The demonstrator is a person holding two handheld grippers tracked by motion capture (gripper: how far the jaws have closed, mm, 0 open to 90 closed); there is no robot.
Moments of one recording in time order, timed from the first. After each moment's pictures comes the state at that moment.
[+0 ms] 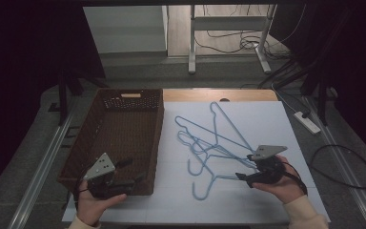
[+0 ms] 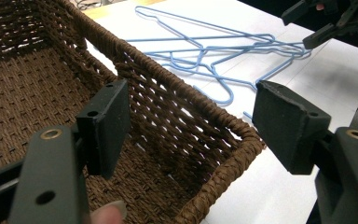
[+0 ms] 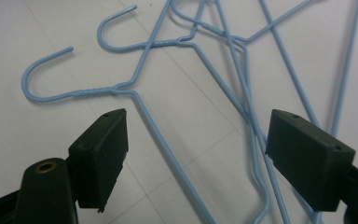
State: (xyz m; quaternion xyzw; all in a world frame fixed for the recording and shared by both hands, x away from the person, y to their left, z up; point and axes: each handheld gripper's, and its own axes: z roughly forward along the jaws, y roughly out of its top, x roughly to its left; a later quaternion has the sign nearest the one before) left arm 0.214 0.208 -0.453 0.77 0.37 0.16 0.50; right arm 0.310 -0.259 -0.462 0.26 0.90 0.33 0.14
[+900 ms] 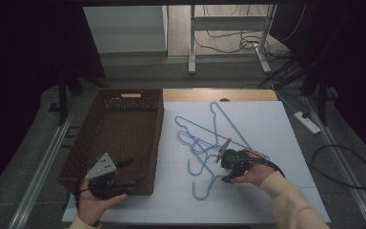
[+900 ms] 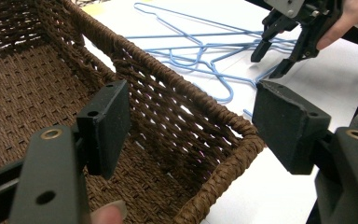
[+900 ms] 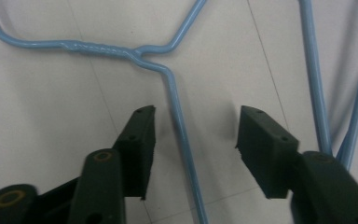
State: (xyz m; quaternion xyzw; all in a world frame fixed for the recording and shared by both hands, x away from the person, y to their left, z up) left arm 0.215 0.206 -0.455 0.77 0.37 0.15 0.49; right arm 0.350 -0.179 -0.490 0.14 0.98 0.10 0.04
